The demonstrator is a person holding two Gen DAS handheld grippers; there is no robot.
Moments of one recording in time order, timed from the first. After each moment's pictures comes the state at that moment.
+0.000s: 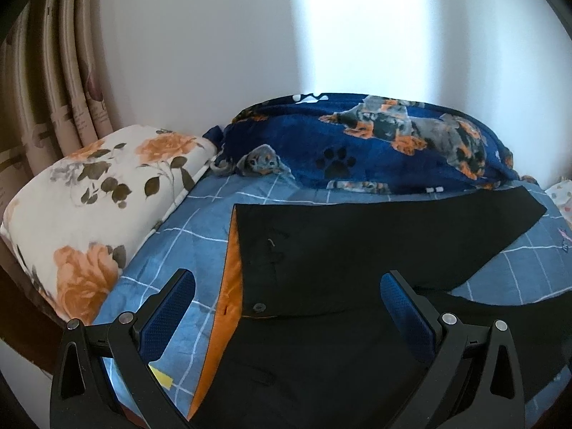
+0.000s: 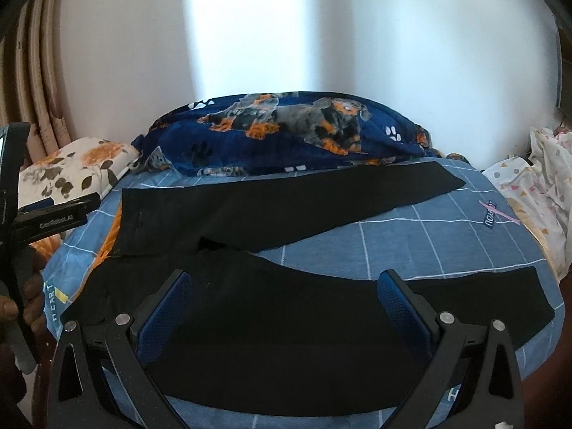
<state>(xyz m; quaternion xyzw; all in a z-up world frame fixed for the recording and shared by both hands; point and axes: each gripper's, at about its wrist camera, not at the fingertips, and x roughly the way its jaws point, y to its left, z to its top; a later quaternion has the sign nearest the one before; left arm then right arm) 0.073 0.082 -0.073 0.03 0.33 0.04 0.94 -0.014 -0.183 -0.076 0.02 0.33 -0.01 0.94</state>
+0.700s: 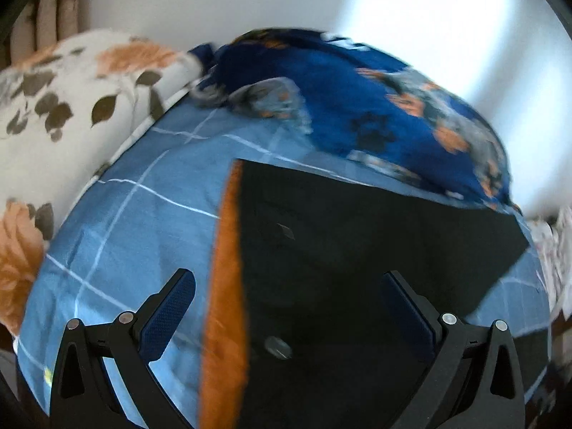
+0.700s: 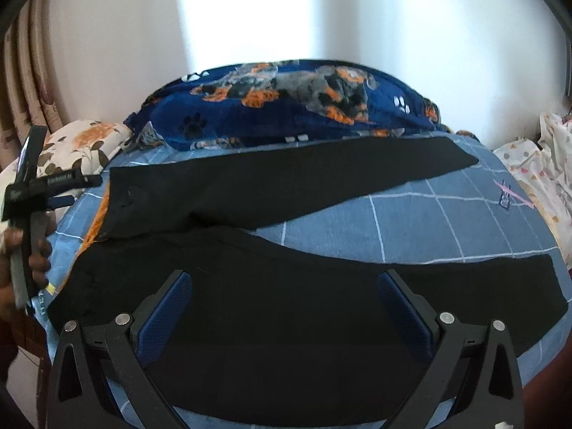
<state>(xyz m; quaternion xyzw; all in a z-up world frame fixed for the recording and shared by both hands) 0.201 0.187 -0.146 -0.12 0.45 -0.02 0.89 0.014 -0.185 -0.116 0.03 0.38 -0.01 0.93</state>
